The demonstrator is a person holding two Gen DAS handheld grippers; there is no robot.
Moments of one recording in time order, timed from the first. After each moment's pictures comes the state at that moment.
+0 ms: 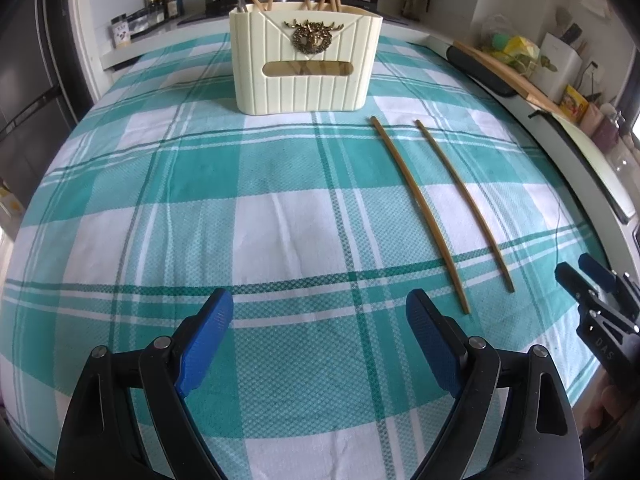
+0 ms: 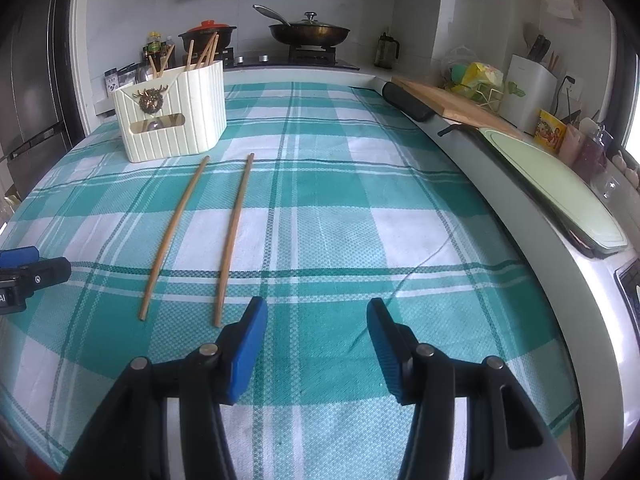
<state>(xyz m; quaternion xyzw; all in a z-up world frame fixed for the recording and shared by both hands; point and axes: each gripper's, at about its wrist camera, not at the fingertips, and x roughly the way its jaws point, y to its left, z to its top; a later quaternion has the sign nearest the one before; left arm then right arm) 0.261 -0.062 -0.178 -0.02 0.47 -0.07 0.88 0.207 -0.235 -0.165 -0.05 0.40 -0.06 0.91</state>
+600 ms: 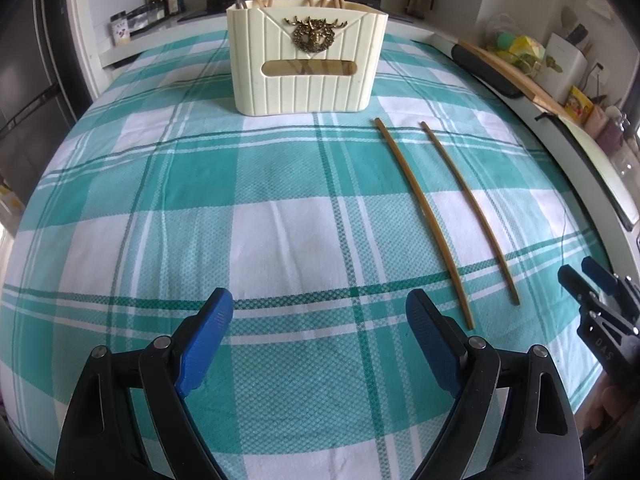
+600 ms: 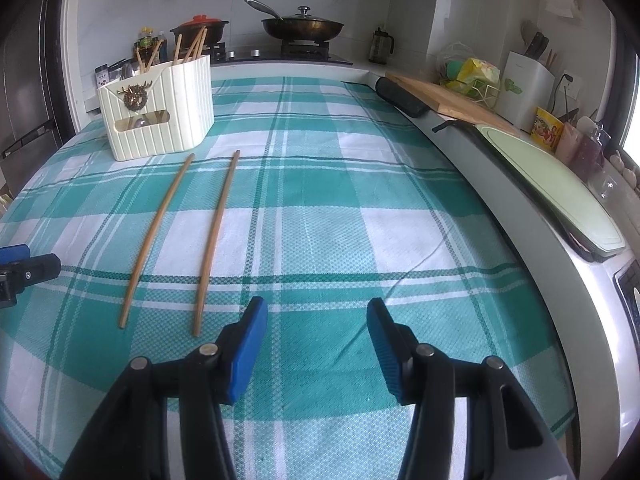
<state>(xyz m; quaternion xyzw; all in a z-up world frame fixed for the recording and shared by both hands) 0.274 -0.065 -0.179 -0.02 0.47 -0.06 0.88 0.219 -0.243 -0.169 -0.05 0.41 -0.07 0.91</state>
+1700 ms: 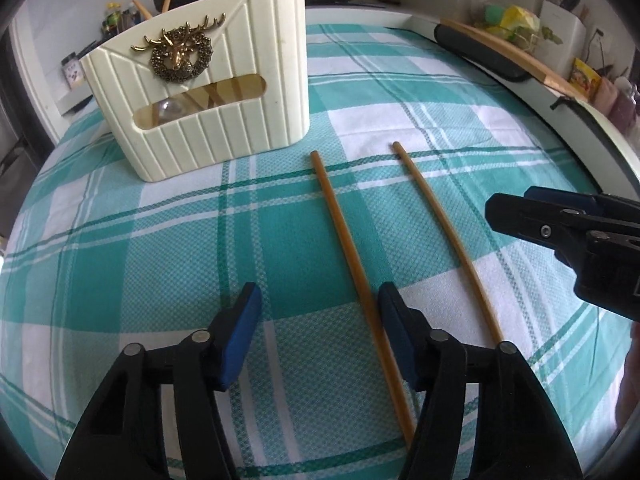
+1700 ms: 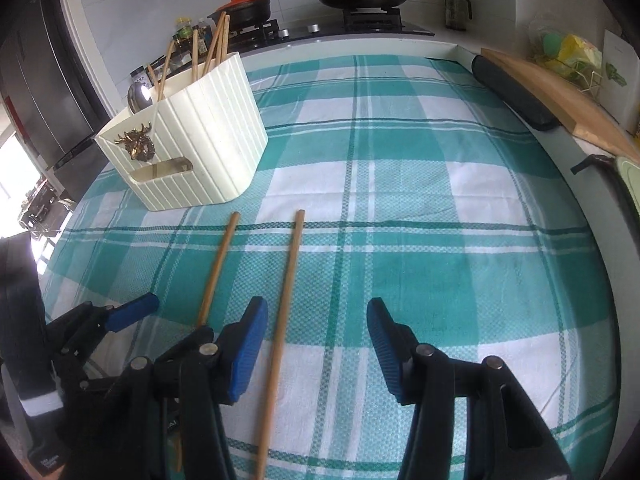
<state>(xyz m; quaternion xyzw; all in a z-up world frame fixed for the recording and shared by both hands) 0.368 -0.148 -0.207 0.04 0.46 -0.08 0.88 0.372 -0.233 -0.171 0.03 0.48 0.08 0.87</state>
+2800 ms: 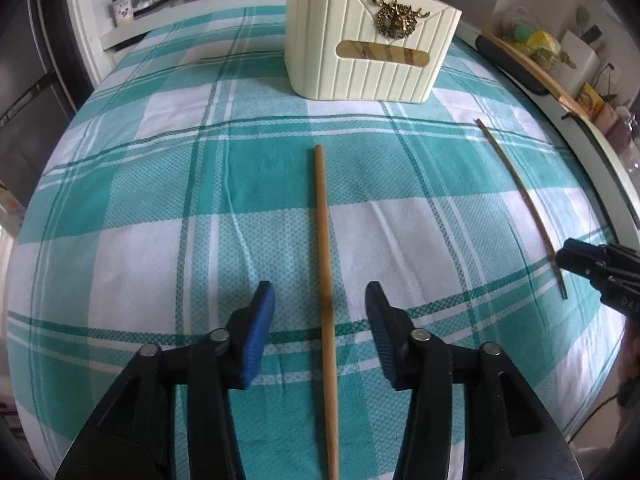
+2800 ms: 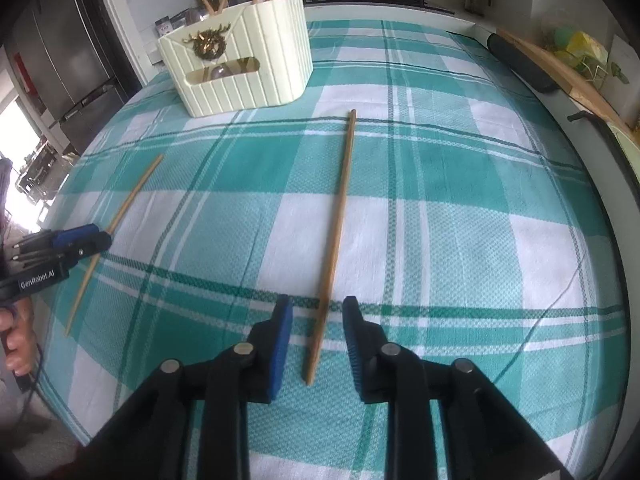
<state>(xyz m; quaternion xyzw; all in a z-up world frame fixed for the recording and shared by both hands) 0.313 0.007 -0.193 -0.01 0.50 -0.08 0.86 0.297 -0.206 -0.177 0.01 0.53 0.10 0.84</state>
